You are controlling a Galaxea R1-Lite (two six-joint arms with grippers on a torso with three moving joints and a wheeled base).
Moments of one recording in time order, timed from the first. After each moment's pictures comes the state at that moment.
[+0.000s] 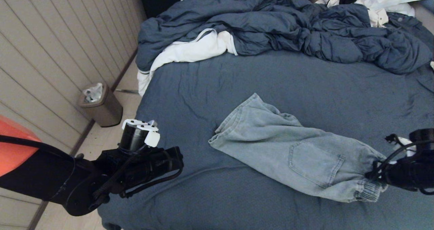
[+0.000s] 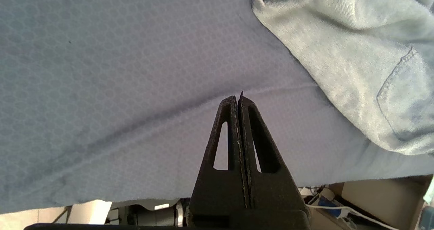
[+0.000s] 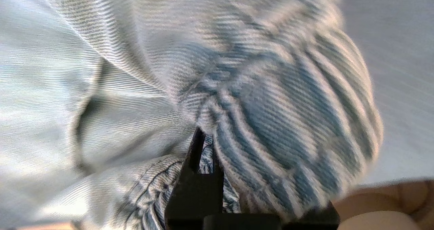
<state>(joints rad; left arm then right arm) -0.60 1.86 -0.71 -0.61 0.03 -0.66 -0.50 1.85 -0.76 -0.17 0.24 -0.04</state>
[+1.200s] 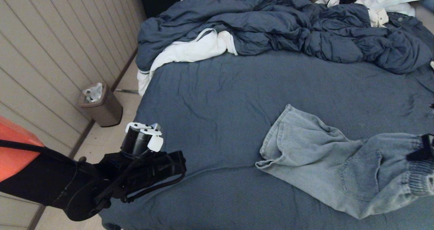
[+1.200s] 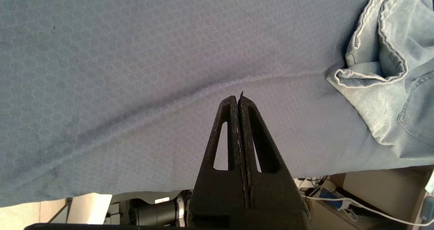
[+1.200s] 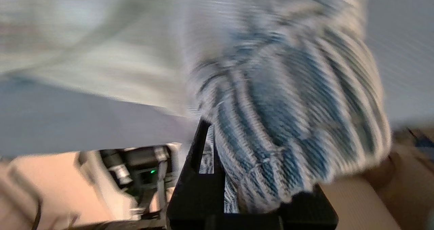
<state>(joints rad) -0.63 1.86 -0.70 -0.61 0.03 -0.67 -0.58 1.65 -1.24 0.61 0.33 -0.21</state>
